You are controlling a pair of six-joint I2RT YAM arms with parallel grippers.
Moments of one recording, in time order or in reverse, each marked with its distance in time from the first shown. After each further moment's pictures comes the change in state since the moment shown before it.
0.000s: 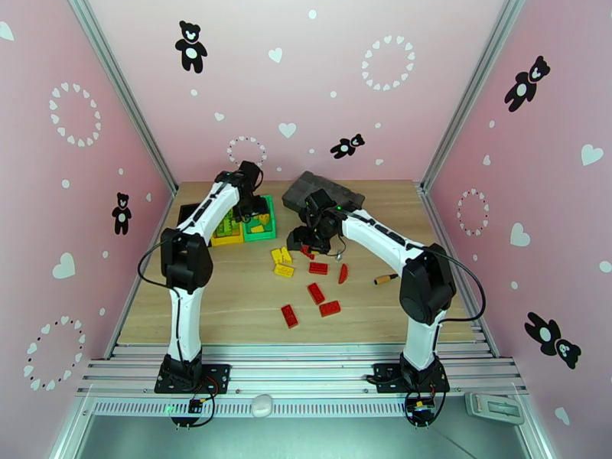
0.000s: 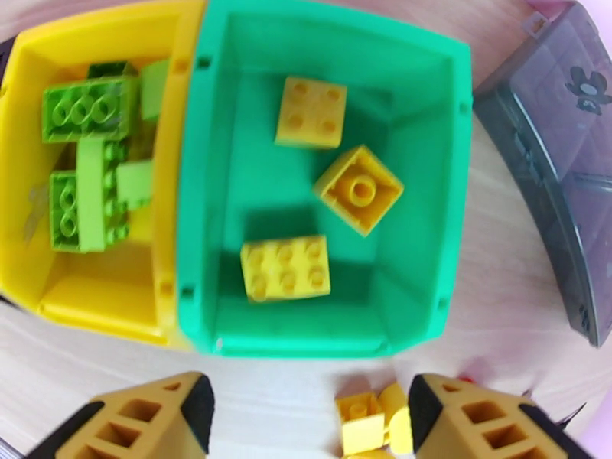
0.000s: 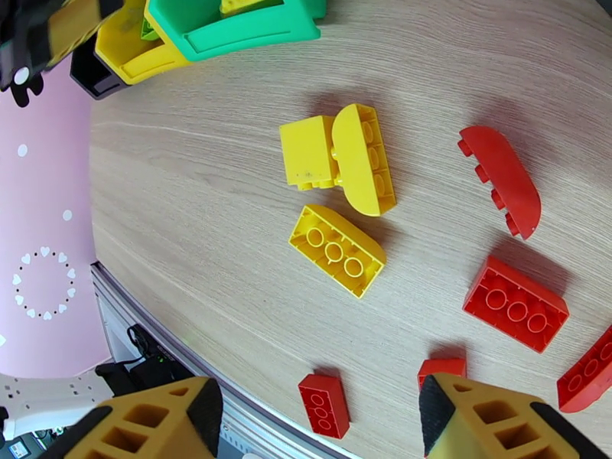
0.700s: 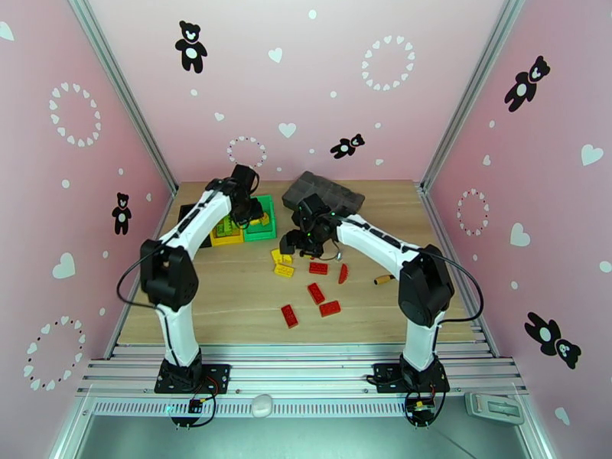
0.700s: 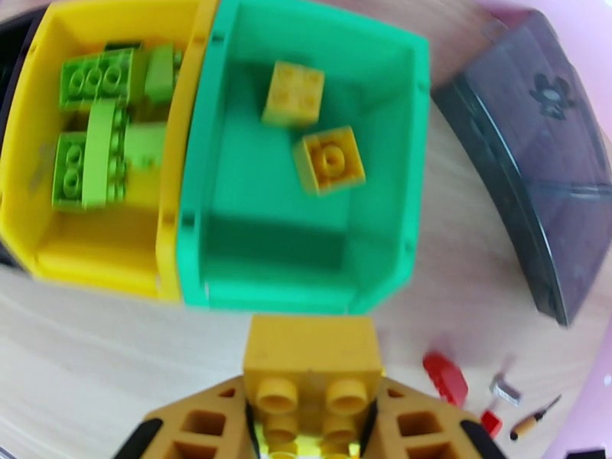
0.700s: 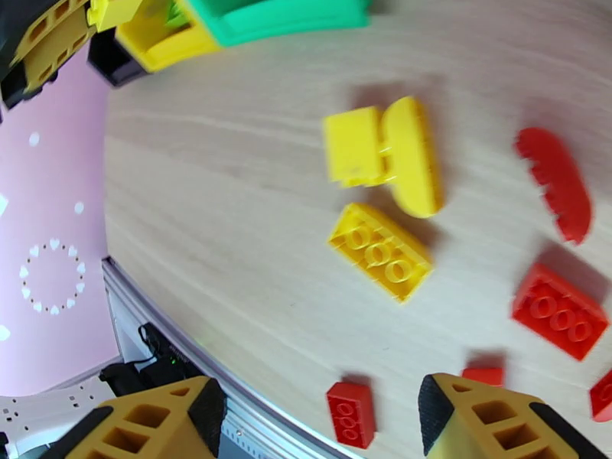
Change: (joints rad) left arm -0.007 -0.052 -0.073 0.092 0.014 -0.051; right arm 0.017 -0.002 -0.032 0.079 -0.023 0.045
